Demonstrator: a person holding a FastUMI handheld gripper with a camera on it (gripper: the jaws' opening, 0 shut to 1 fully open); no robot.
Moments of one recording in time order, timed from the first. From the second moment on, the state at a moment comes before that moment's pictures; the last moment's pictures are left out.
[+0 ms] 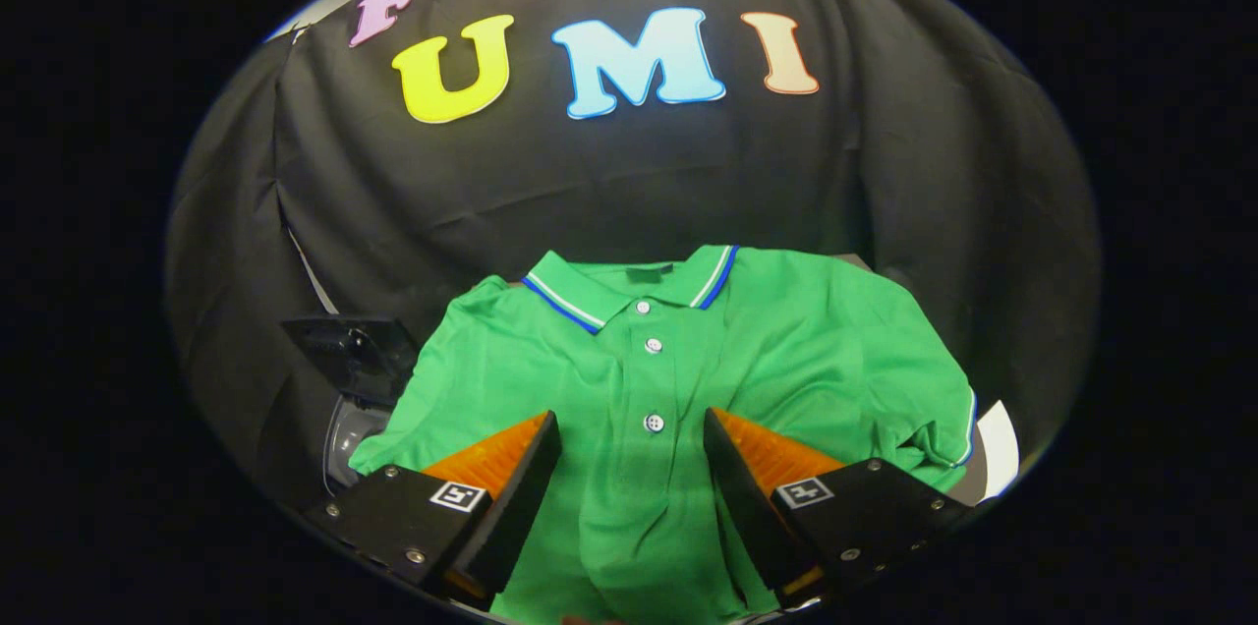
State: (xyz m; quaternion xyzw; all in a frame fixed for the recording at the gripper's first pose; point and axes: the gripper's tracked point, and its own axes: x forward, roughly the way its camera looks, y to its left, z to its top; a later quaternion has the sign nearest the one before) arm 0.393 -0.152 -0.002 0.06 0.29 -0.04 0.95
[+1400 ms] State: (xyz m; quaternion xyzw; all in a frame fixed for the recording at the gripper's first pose) arm 0.400 -0.142 0.064 0.03 0.19 -0.17 0.97
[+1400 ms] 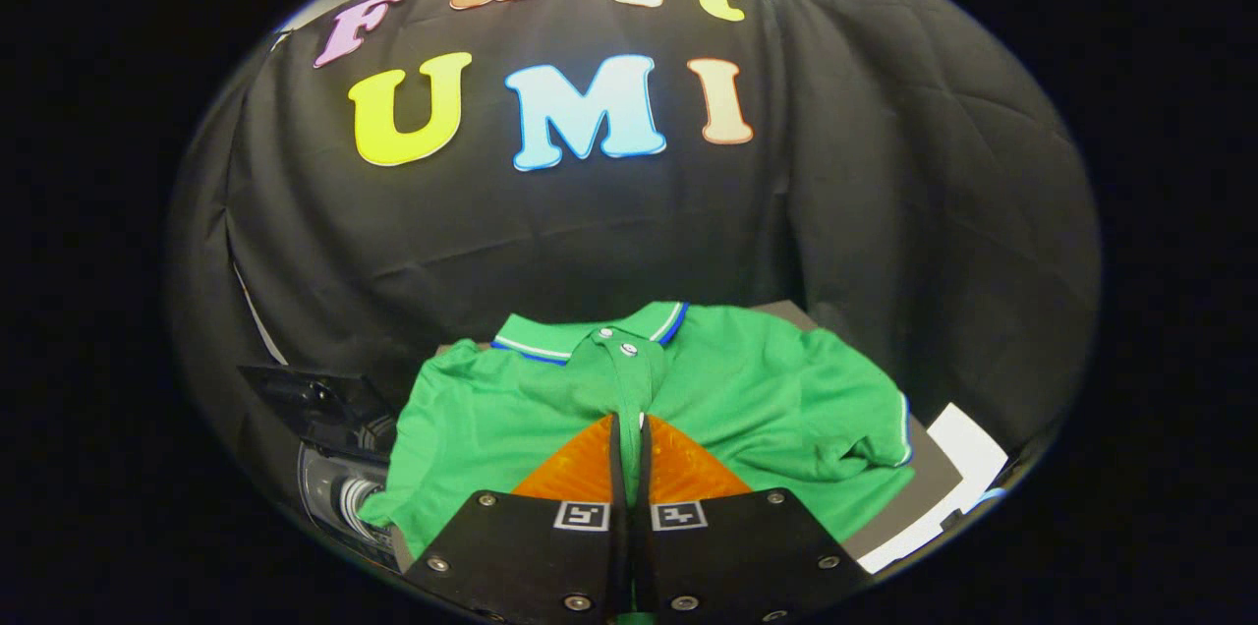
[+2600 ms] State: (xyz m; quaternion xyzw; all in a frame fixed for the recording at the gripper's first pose) arm 0.409 0.070 0.264 0.02 0.07 -0.15 0.99
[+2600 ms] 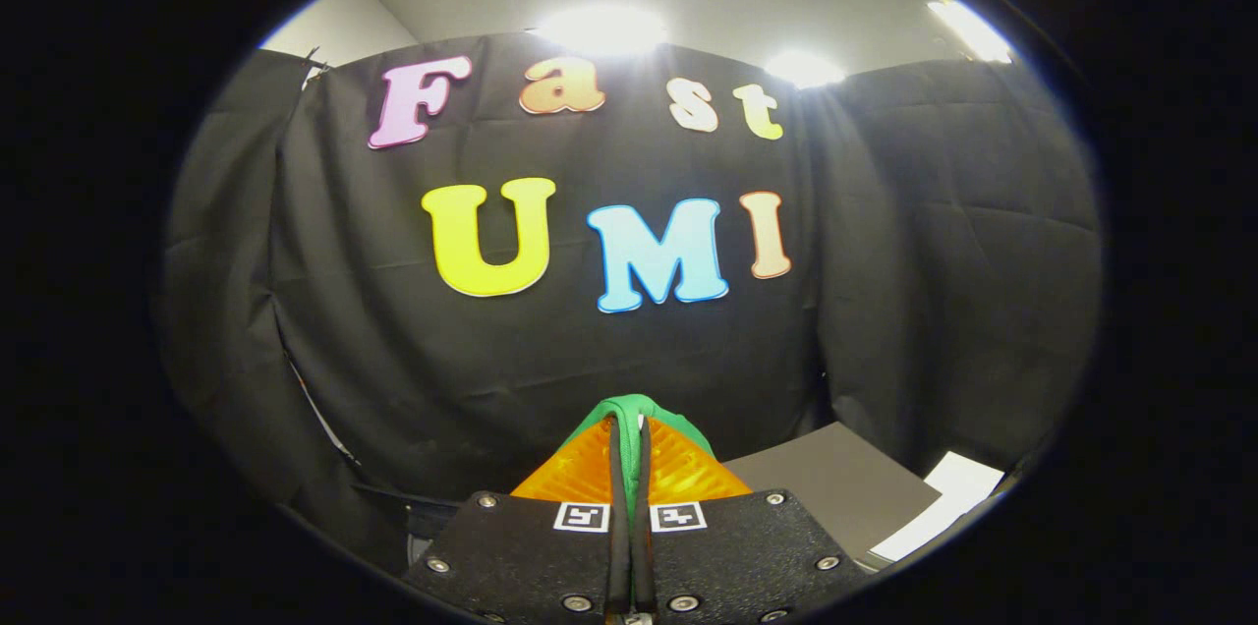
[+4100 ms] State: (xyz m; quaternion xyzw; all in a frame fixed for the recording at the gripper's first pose) arm 0.425 0.290 0.052 0.01 0.25 0.01 0.97
